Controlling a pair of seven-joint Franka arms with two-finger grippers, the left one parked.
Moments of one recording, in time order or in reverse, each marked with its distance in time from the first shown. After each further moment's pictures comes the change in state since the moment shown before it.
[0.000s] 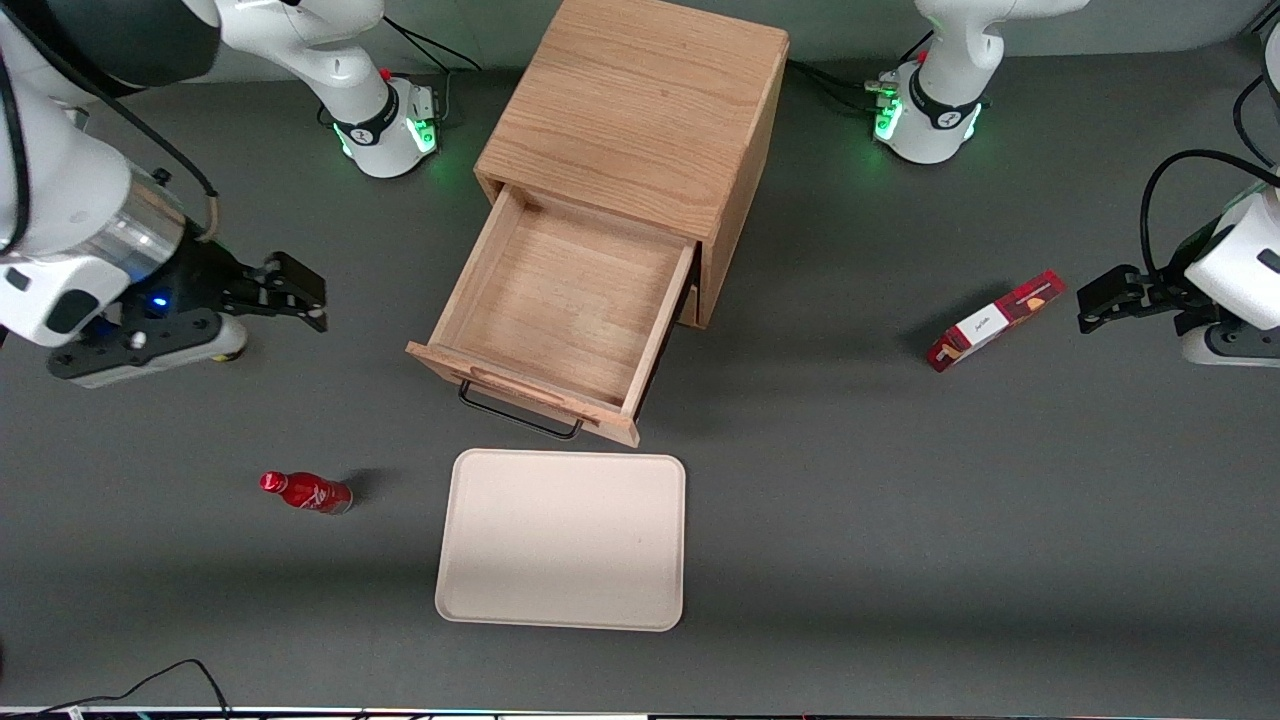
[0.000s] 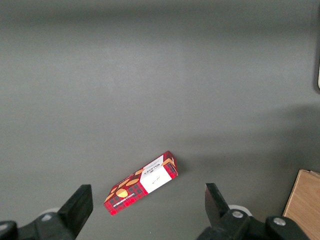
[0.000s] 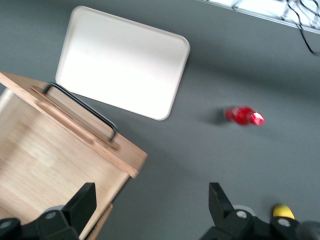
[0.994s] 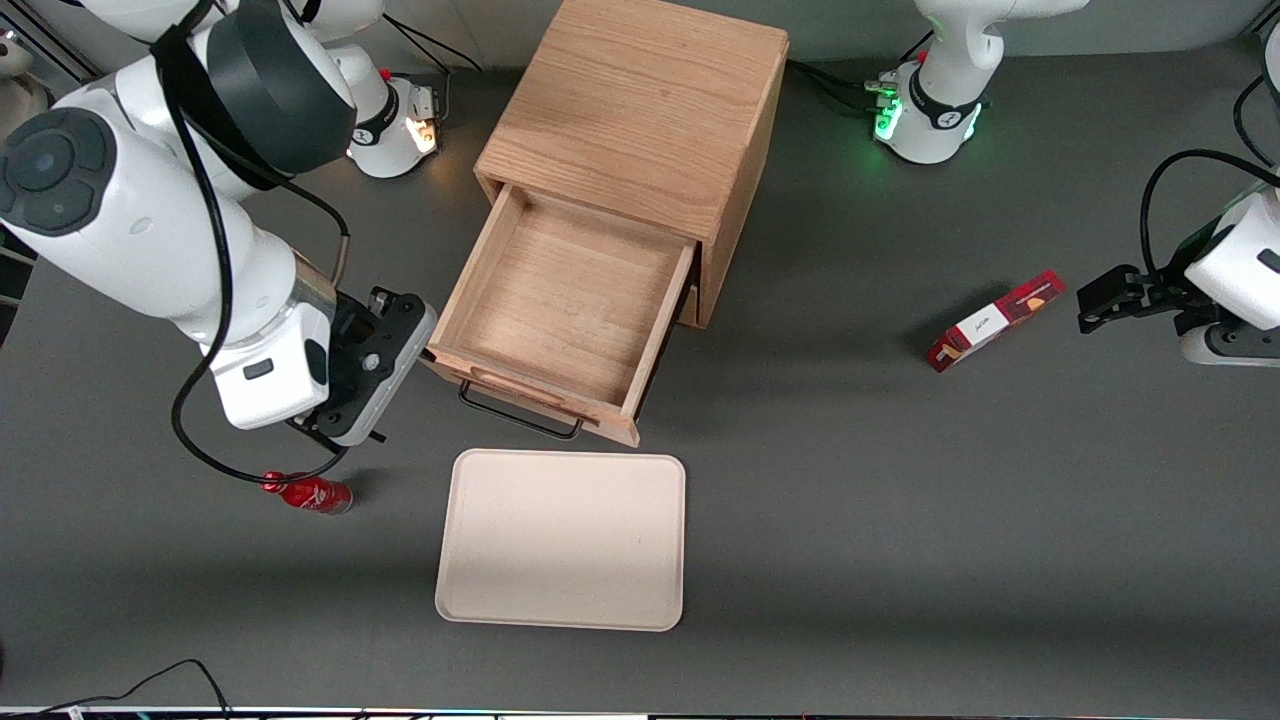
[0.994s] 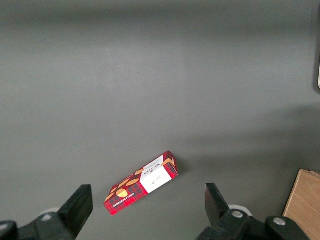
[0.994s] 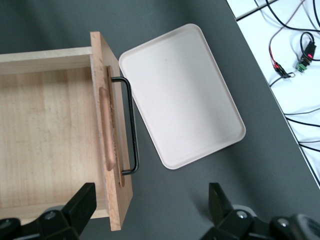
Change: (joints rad) arm 0.059 0.206 0.059 0.183 0.026 0.058 -0.724
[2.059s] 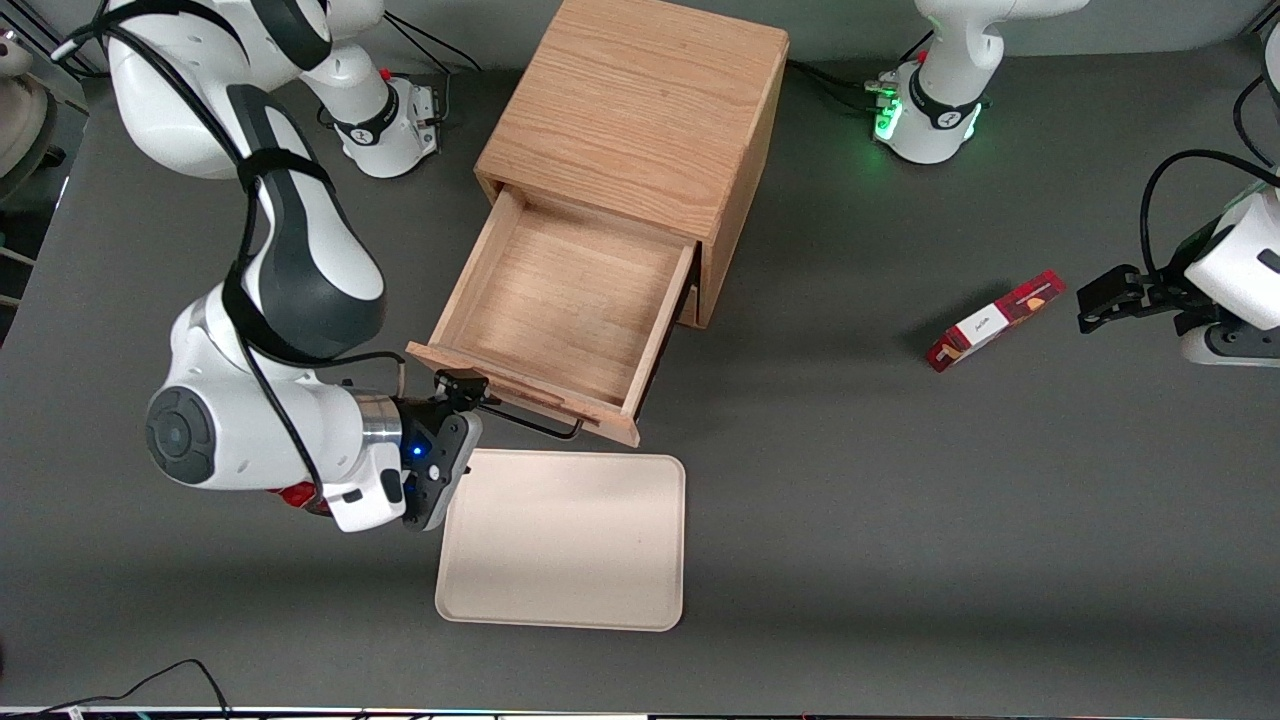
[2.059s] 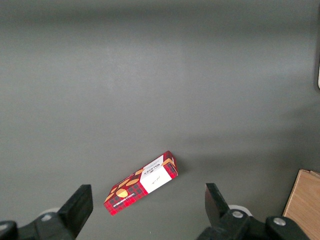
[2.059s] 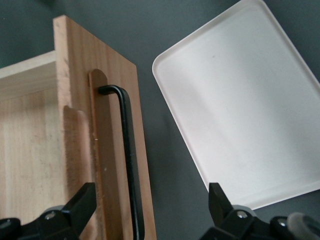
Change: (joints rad) arm -0.055 0.247 0.000 -0.011 0.252 0.046 -0.020
